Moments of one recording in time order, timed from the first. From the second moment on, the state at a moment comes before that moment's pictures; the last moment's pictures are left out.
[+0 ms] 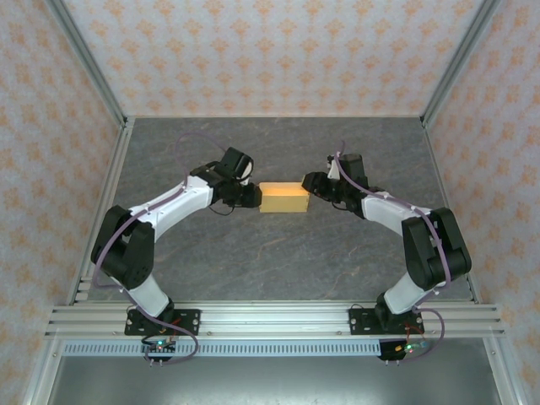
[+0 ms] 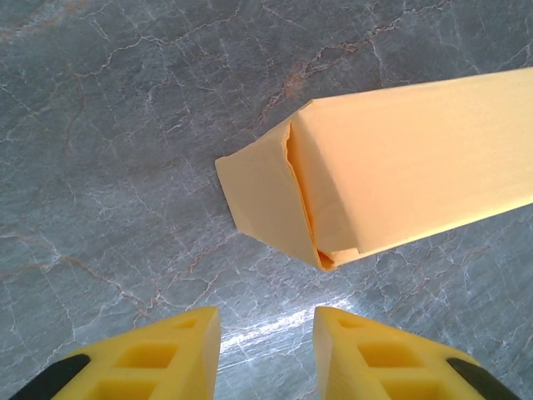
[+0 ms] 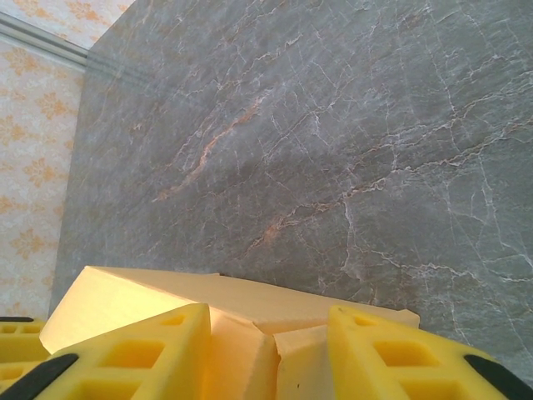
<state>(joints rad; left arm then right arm) -0.48 1.66 1.21 -0.62 0.15 -0.46 0.31 1.60 0.86 0.07 -0.44 0.67</state>
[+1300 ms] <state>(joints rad) -0.39 1.72 1.19 -0.40 0.36 -0.60 0.32 1.58 0.84 0.07 -0.44 0.63</state>
